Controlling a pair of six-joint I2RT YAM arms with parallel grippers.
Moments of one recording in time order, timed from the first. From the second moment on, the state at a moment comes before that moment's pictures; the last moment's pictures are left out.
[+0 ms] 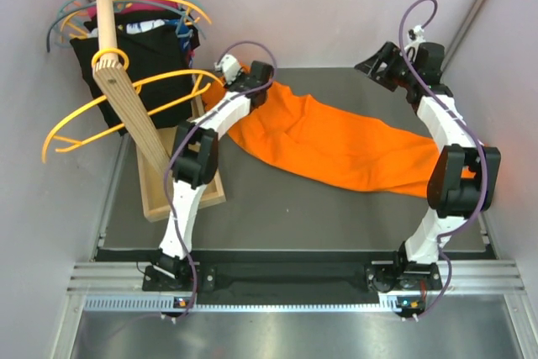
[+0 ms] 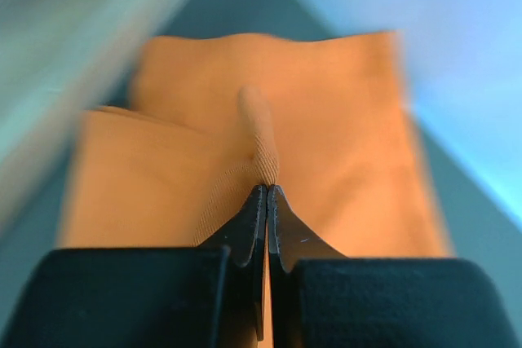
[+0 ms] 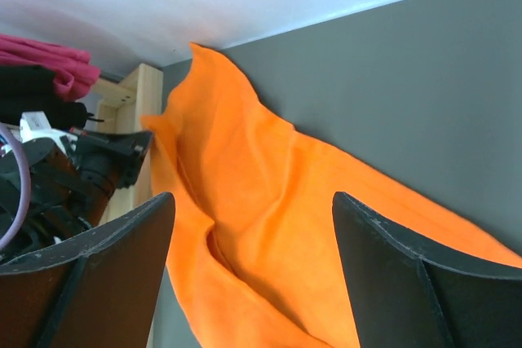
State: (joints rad) left arm -0.41 2.35 1.99 -0.35 -0.92 -0.94; right arm -0.05 1.78 1.49 -0.05 -0.54 0.57
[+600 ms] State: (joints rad) left arm -0.40 2.70 2.36 0.16 -1.08 -0.37; right arm -0.05 1.73 1.29 -0.01 -0.55 0.63
